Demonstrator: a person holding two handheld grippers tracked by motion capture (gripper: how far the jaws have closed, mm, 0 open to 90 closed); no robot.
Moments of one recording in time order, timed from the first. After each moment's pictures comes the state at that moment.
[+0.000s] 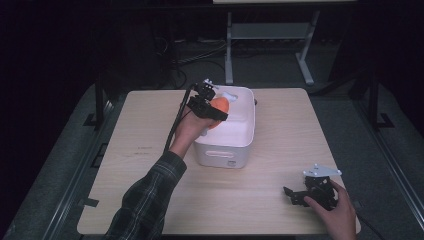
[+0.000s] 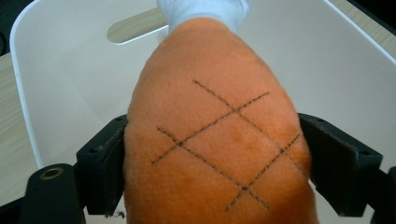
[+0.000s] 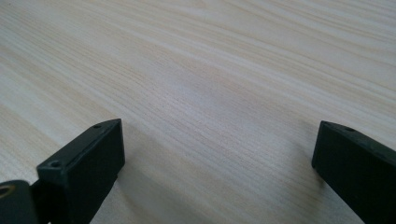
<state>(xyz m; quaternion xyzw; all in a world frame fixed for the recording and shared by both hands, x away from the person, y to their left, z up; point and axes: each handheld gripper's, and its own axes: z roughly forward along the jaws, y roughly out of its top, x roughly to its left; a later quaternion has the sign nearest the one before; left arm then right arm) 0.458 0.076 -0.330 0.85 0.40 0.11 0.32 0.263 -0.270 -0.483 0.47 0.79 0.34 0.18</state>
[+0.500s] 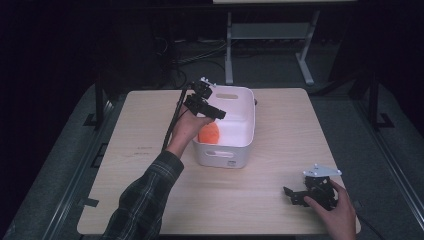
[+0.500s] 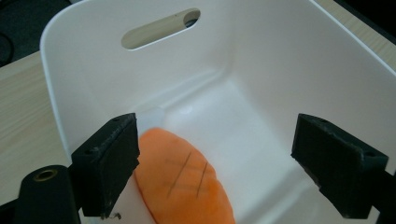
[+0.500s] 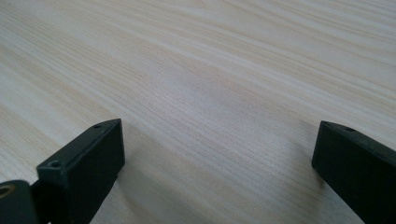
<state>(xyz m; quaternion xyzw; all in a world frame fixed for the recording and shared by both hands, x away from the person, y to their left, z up) 0.456 0.086 -0.322 0.84 0.41 0.12 0.33 0.263 -0.270 -0.483 0.47 0.79 0.34 0.18</state>
